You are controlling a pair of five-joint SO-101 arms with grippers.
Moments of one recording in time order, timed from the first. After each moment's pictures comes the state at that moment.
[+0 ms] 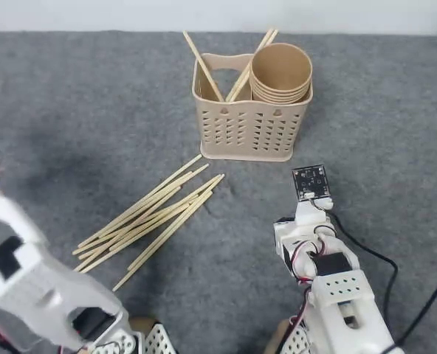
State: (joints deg) left arm -51.3 17.3 -12.3 81.3 9.2; right arm -15.7 -57.9 88.2 32.9 -2.4
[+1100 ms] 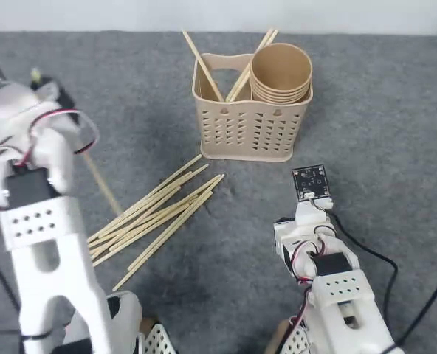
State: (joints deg) left arm -19.5 -35.5 27.6 38.4 19.2; right arm -15.7 -57.9 88.2 32.9 -2.4
